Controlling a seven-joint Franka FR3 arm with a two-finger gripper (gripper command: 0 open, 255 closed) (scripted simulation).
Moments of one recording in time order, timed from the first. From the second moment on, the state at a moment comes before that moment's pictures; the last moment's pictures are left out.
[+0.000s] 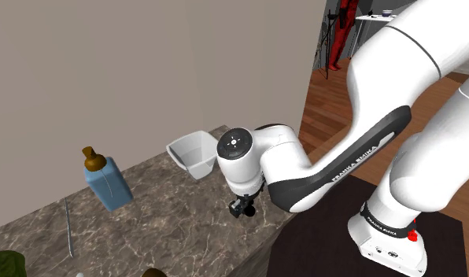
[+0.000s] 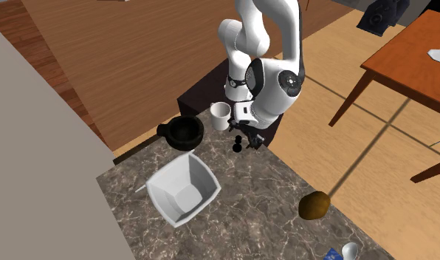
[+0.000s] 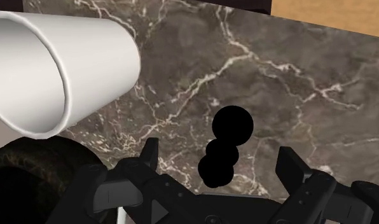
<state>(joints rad) -0.06 -0.12 0.78 -2.51 -0.26 2.26 0.98</state>
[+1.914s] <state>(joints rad) -0.02 -0.29 0.72 -2.44 -0.12 2.08 0.82</state>
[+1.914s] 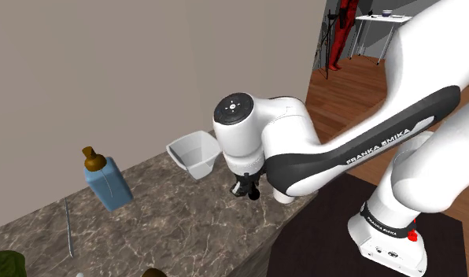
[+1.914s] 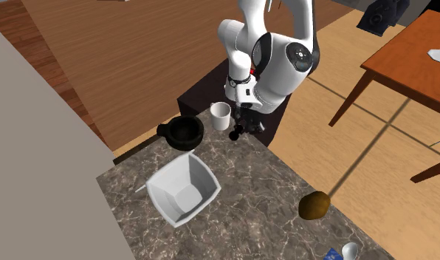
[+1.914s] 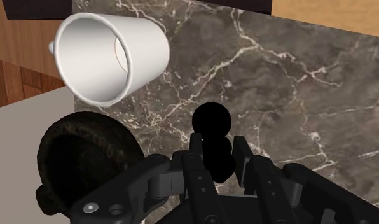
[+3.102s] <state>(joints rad) 0.01 -0.40 0.66 -2.29 -0.06 1.85 0.72</state>
